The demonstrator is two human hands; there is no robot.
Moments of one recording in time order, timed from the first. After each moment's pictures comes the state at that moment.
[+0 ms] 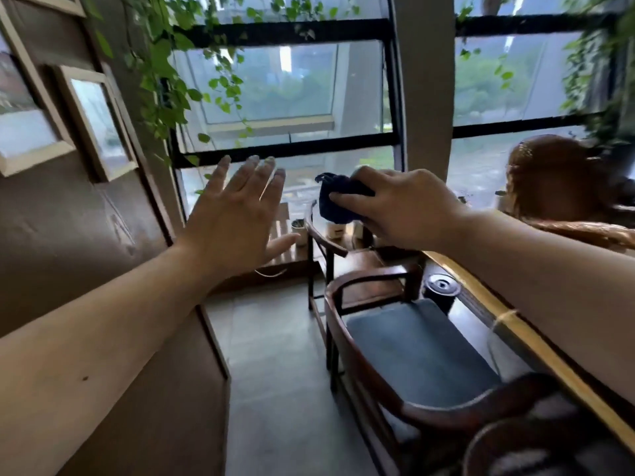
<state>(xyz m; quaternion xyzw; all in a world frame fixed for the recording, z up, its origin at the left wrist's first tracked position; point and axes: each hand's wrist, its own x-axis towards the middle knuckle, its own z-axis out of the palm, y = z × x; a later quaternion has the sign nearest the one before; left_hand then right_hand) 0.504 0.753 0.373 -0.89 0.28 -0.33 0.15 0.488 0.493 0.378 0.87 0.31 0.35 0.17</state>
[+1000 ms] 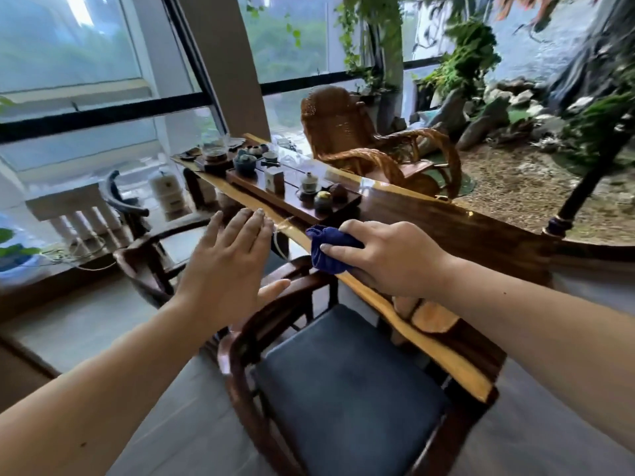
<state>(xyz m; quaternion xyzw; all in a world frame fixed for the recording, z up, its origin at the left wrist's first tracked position) 0.159 0.439 0.254 -0.84 0.48 -0.23 0.06 0.019 0.209 0.264 0.96 0.11 0.17 0.17</state>
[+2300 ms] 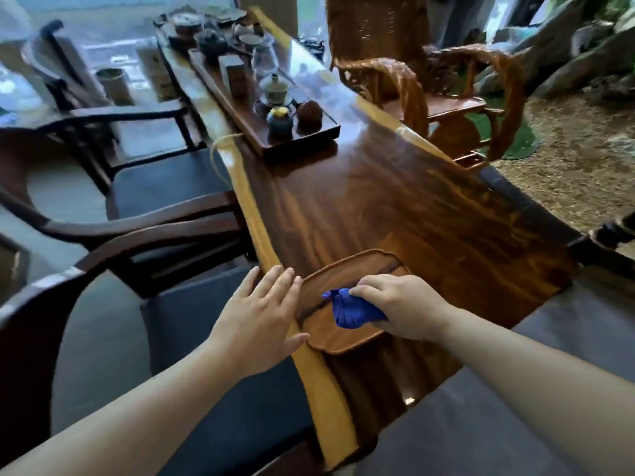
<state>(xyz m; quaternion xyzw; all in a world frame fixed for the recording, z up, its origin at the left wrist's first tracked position) 0.063 0.114 0.037 -0.89 0.44 -0.02 0.06 -0.005 -0.156 0.037 0.98 0.20 -0.04 -0.04</state>
